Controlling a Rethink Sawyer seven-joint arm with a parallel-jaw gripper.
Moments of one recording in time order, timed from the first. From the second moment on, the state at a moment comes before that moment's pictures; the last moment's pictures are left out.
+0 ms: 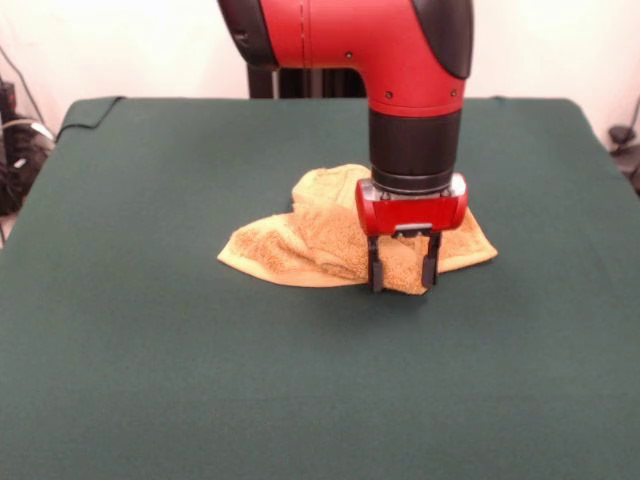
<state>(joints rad) -0.21 -0.40 0.13 1.53 -0.22 0.23 1.70</state>
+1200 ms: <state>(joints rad) -0.22 -0.40 0.13 1.53 -0.22 0.23 1.70</state>
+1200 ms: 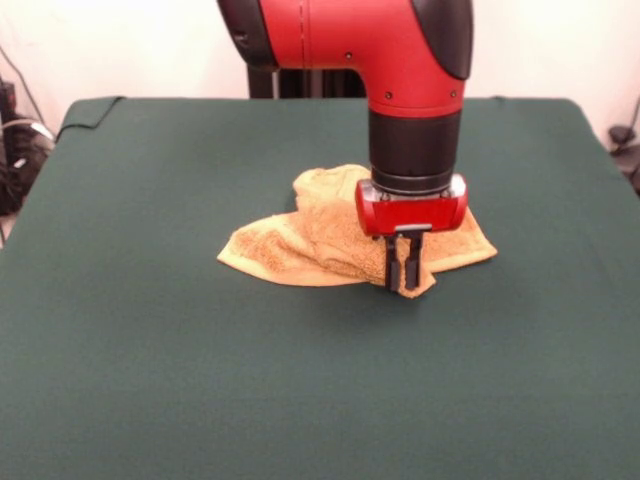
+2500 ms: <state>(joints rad) -0.17 -0.56 0.13 1.56 -0.16 0.39 1.70</state>
